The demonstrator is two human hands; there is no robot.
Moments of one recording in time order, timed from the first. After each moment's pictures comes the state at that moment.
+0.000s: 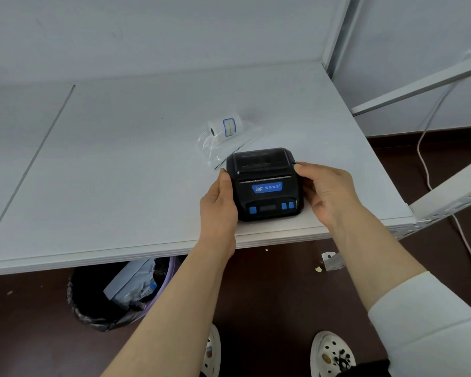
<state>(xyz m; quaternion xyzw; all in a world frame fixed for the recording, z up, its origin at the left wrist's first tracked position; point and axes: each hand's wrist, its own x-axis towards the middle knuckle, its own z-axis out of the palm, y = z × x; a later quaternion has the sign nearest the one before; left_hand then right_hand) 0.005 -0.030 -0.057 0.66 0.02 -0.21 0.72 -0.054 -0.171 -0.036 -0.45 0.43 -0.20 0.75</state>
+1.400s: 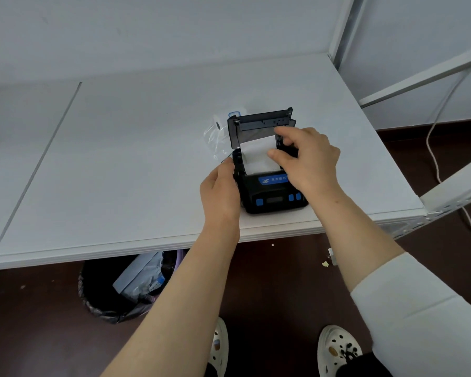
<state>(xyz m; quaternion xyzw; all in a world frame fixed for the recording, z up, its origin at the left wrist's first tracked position) 0.004 -0.025 -0.025 0.66 0.04 -0.19 0.73 -0.025 -0.154 -0.032 -0.89 0.29 -0.19 0.29</state>
